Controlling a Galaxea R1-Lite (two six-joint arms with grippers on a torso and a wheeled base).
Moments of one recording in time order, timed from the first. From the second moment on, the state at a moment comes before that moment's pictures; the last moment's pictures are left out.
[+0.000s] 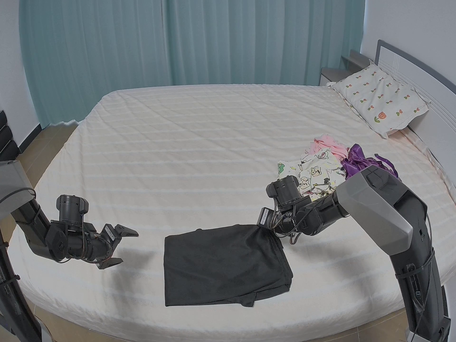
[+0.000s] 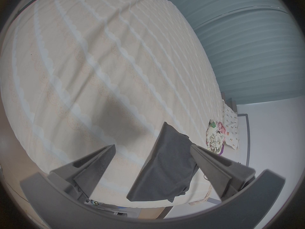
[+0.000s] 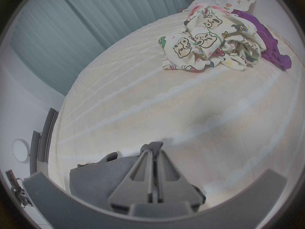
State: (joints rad) left arm 0.06 2.05 -0.58 -0.61 -0.42 -0.86; right arm 0.50 2.58 -1.59 -0.19 -0.14 0.72
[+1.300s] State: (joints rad) left arm 0.06 2.05 -0.58 -0.61 -0.42 -0.86; right arm 0.43 2.43 -1.17 -0.35 -0.01 0.51
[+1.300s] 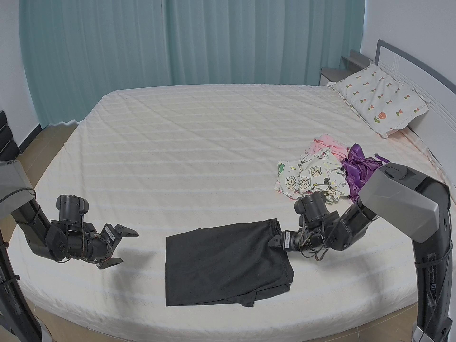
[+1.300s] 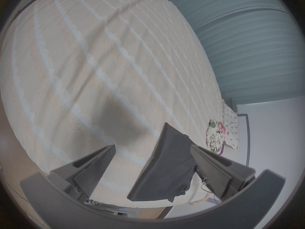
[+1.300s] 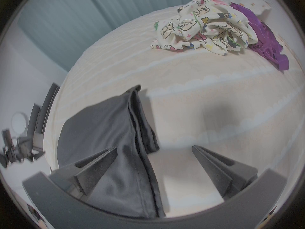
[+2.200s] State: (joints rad) left arm 0.06 2.05 -0.58 -0.61 -0.42 -0.86; right arm 0.47 2.32 -0.85 -0.48 0.18 0.35
